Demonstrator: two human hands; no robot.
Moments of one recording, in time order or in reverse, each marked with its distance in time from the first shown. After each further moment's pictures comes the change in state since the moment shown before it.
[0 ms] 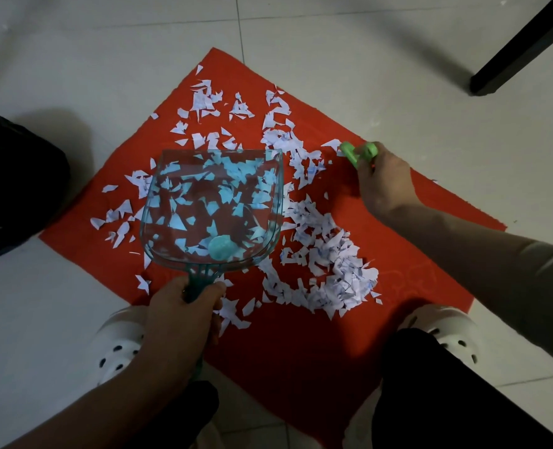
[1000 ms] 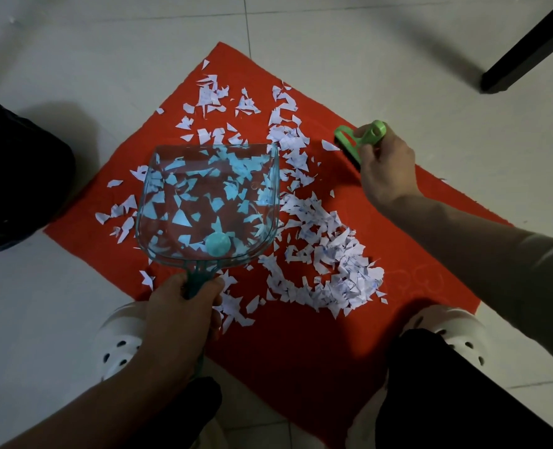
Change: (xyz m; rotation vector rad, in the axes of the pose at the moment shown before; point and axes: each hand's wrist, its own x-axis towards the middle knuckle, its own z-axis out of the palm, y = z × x) left_hand -0.002 0.005 -0.002 -0.010 0.046 -0.025; right_hand 0.004 -0.017 0.004 0.192 0.086 -0.033
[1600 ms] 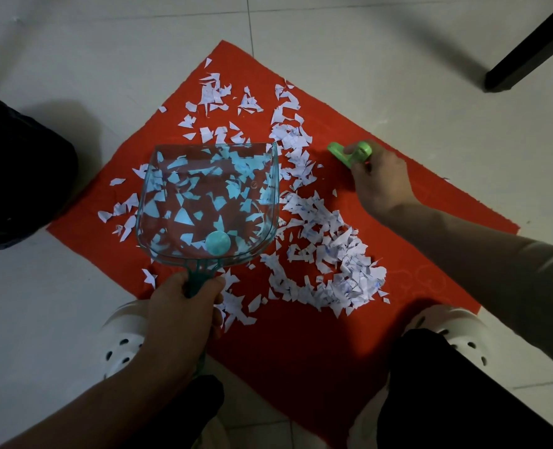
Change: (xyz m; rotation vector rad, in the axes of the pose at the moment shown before) left_hand 0.000 -0.001 0.000 0.001 0.018 0.008; right_hand -0.013 -0.002 0.002 -0.086 -0.144 -0.017
